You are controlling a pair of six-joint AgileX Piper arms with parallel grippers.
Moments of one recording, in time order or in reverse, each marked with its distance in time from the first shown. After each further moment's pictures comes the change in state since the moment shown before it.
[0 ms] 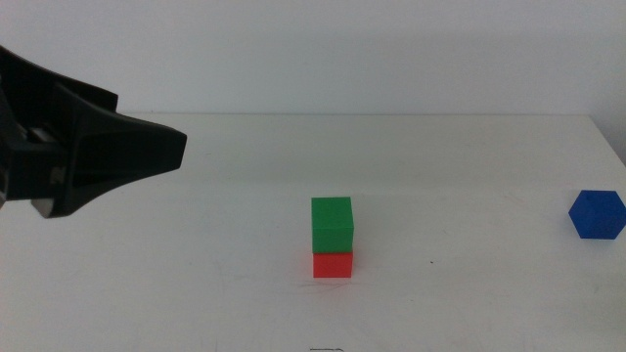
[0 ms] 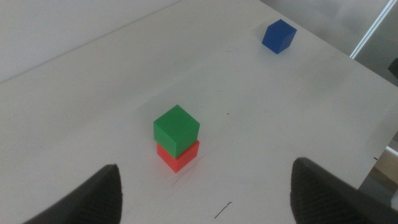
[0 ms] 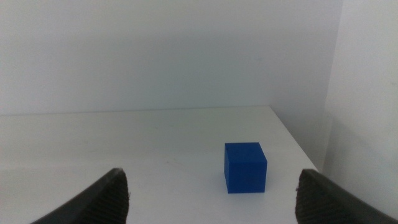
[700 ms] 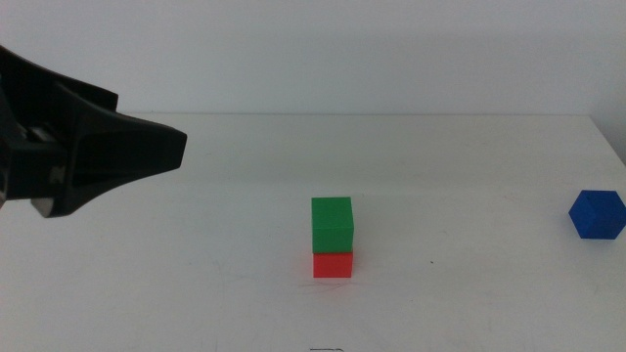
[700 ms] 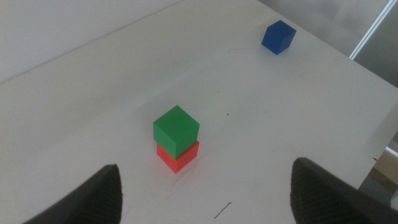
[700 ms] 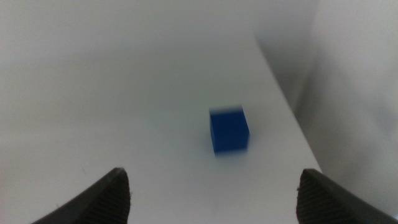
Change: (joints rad) left arm 0.000 0.000 0.000 -0.002 0.000 0.000; right arm 0.000 0.646 -0.719 0.023 0.543 0.039
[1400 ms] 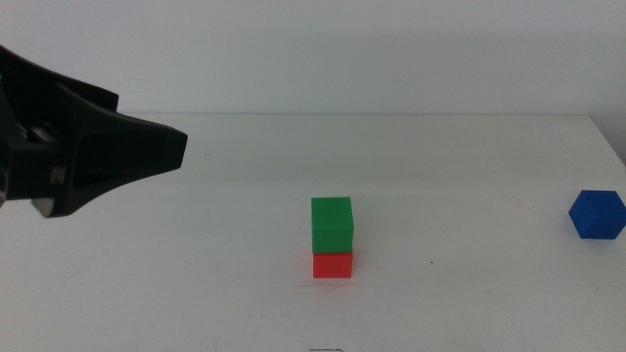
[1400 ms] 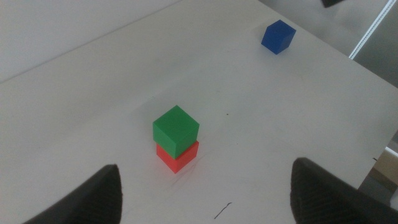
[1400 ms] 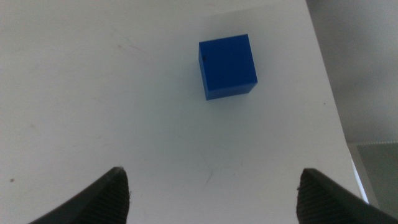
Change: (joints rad) left arm 0.000 0.000 0.000 -0.001 0.000 0.000; right arm -0.003 0.723 -0.483 0.010 0.310 -0.001
